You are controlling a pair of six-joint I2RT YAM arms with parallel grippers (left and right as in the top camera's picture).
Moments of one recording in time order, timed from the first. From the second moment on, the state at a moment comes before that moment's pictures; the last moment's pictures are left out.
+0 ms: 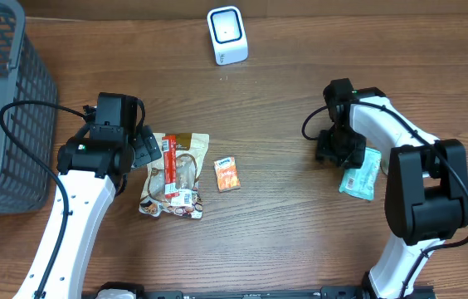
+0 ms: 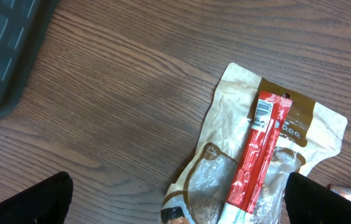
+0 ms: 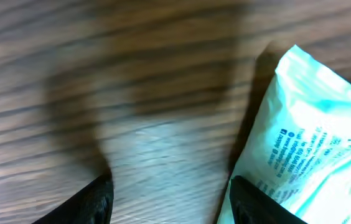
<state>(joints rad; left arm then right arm) -0.12 1.32 1.11 -0.96 -0.27 -0.50 0.14 1.99 1.31 -1.03 0.08 0.42</state>
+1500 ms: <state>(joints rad) -0.12 1.32 1.11 -0.96 -0.27 -0.50 0.51 1.95 1.29 -0.57 -0.62 0.44</state>
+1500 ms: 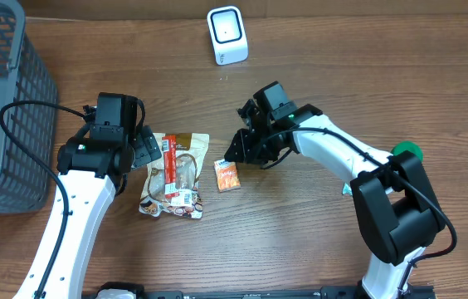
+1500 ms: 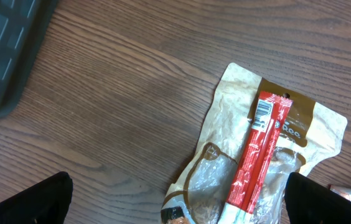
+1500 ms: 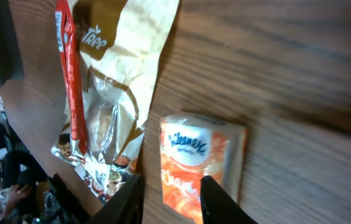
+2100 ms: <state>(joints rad) -0.12 1.32 1.11 -0.96 -0.27 -0.50 0.60 1.95 1.28 -0.60 -0.48 0.45</state>
